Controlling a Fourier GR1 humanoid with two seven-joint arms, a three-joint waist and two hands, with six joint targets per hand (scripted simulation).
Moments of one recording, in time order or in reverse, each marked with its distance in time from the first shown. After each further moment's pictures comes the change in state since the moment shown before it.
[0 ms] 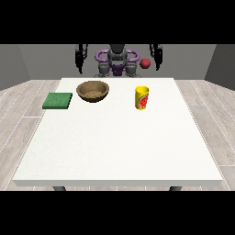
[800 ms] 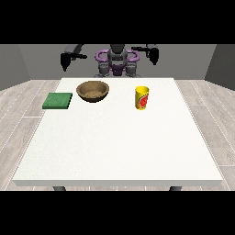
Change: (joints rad) left arm 0.048 -0.086 -0.056 -0.012 0.040 0.118 -0.229; right arm 0.041 -0.112 -0.216 0.127 -0.185 0.183 -0.273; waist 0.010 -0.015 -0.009
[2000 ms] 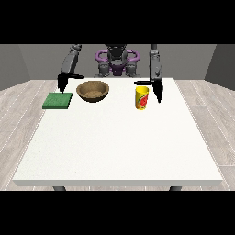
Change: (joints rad) left arm -0.510 0.120 0.284 0.588 0.046 0.000 -0.380; right arm -0.321 -0.045 -0.060 0.343 0.018 0.090 -0.344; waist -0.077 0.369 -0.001
